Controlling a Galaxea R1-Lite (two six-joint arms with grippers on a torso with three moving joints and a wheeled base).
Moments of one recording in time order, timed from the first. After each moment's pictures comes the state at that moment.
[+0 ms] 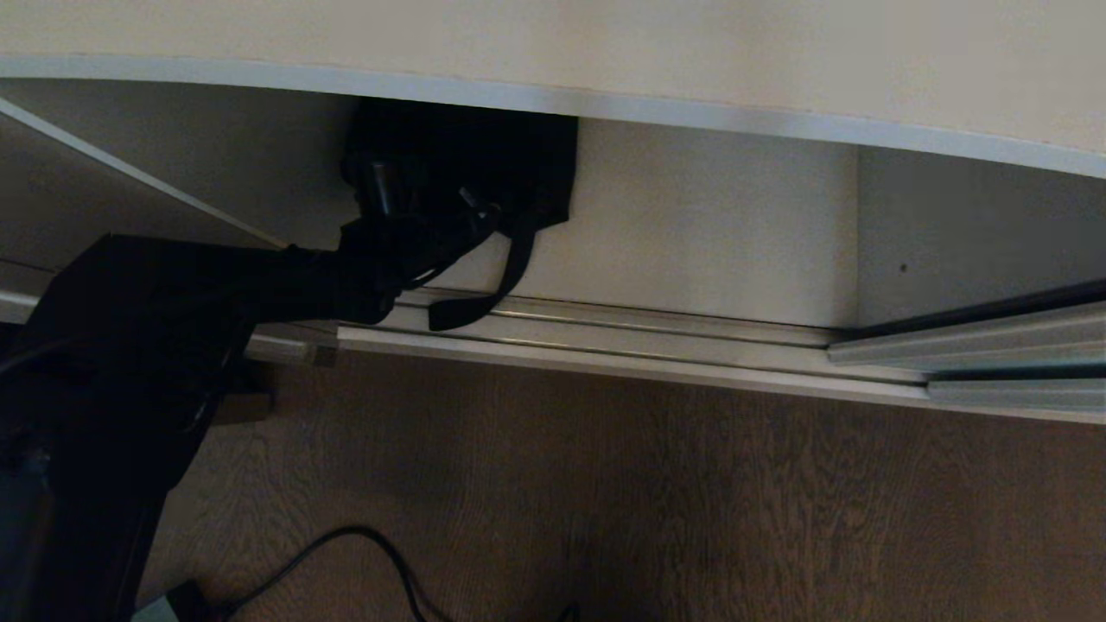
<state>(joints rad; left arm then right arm) -0.26 2.30 -1.91 -0.48 -0.15 -0.78 0.00 0.00 0.00 0.00 0.00 0.02</state>
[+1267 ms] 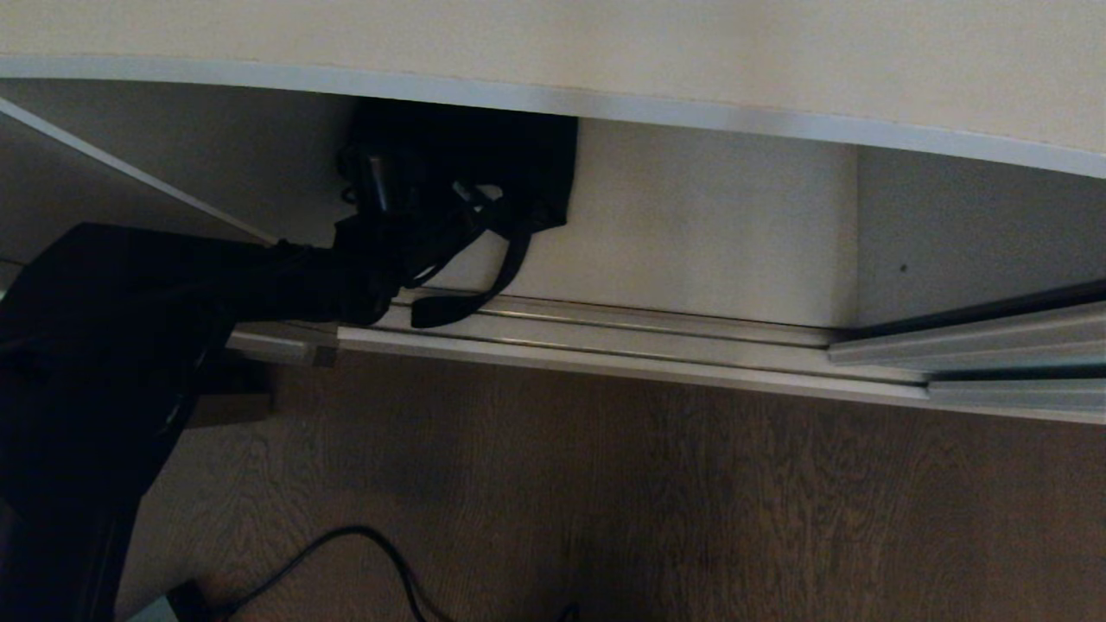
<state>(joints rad) -0.28 2.26 -1.84 -0.52 -0.02 -0.80 0.00 0.00 0.00 0.00 0.00 0.02</state>
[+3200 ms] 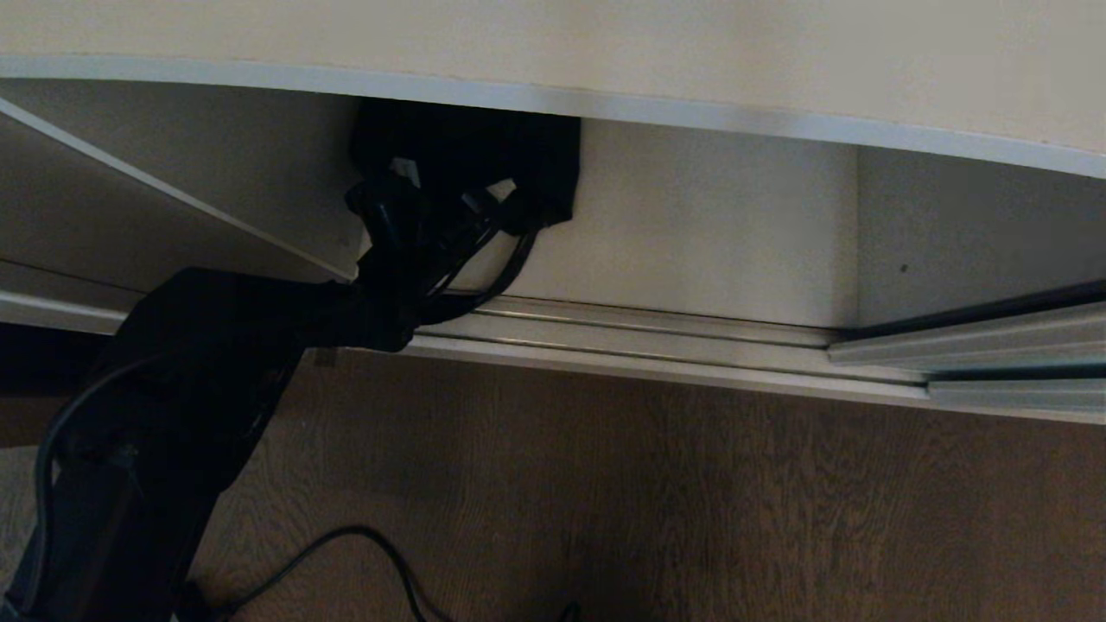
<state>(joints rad) -0.26 2.42 -1.94 -0.84 -0.20 -0.78 0.00 0.00 0.00 0.00 0.00 0.02</state>
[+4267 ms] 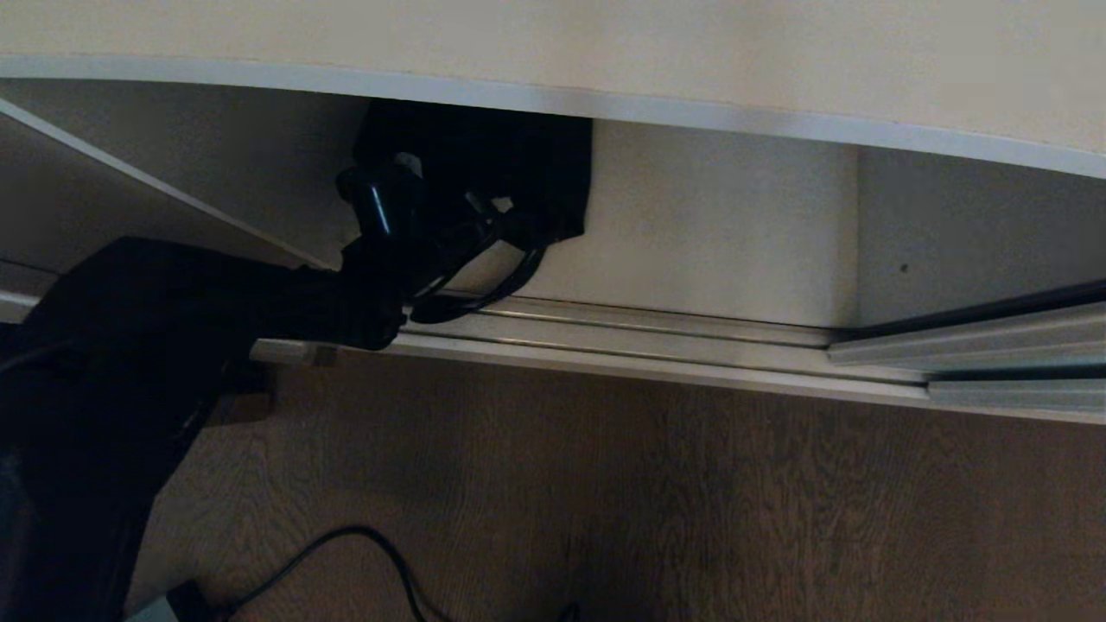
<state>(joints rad) -0.29 2.25 -1.72 -0.75 -0.22 -0.75 0.00 0.00 0.00 0.00 0.00 0.02</state>
